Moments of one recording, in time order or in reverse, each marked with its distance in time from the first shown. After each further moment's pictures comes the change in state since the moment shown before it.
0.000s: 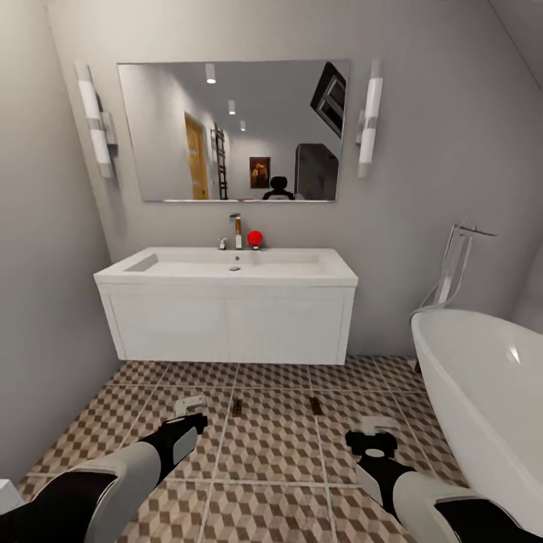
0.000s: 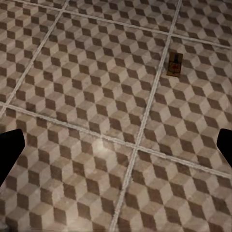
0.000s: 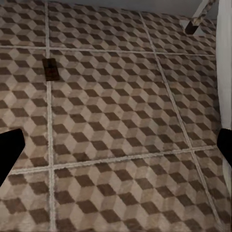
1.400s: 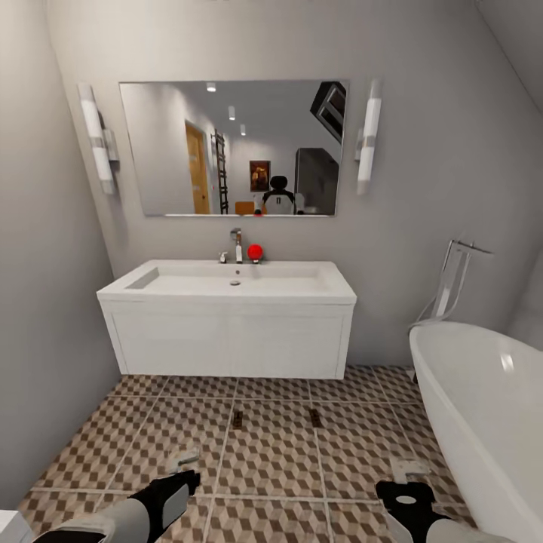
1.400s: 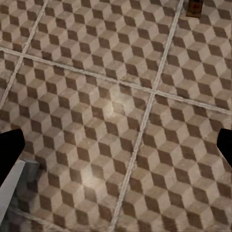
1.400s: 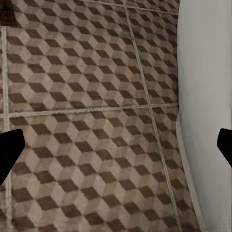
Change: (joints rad) left arm 0.181 0.006 0.003 0.000 0.002 0.001 0.000; right arm 0.138 -0.088 0.001 0.001 0.001 0.047 0.005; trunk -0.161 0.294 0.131
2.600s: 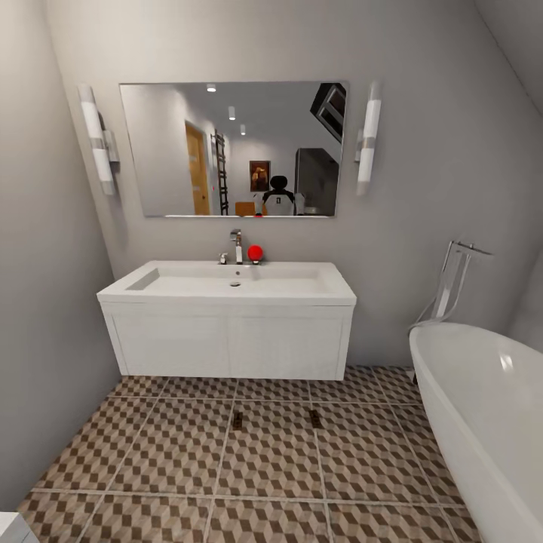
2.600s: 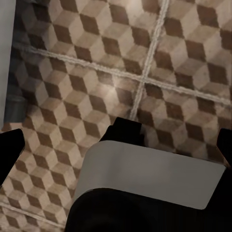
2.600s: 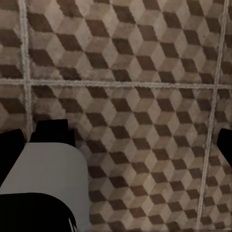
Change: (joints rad) left arm 0.439 0.001 -0.001 0.000 0.006 -0.014 -0.036; right arm 0.436 -0.004 -0.001 0.000 -0.003 0.058 0.161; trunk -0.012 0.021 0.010
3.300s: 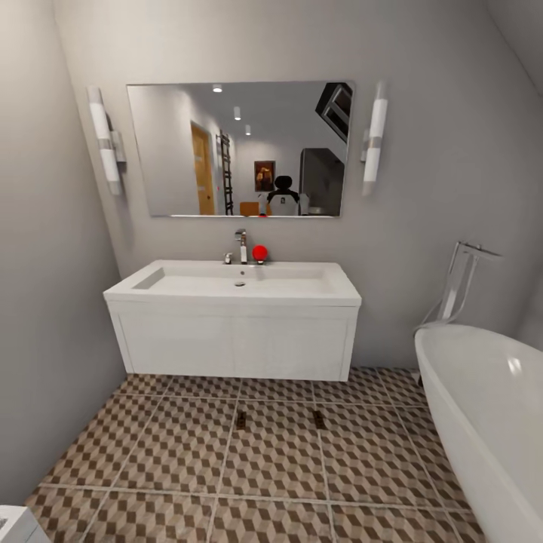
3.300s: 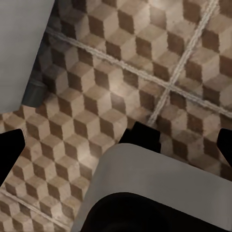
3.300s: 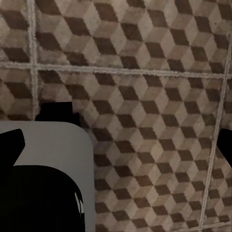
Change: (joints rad) left arm 0.031 0.049 -0.001 -0.001 0.140 -0.080 -0.003; right arm 0.040 0.003 -0.002 0.000 -0.008 -0.013 0.013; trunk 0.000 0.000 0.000
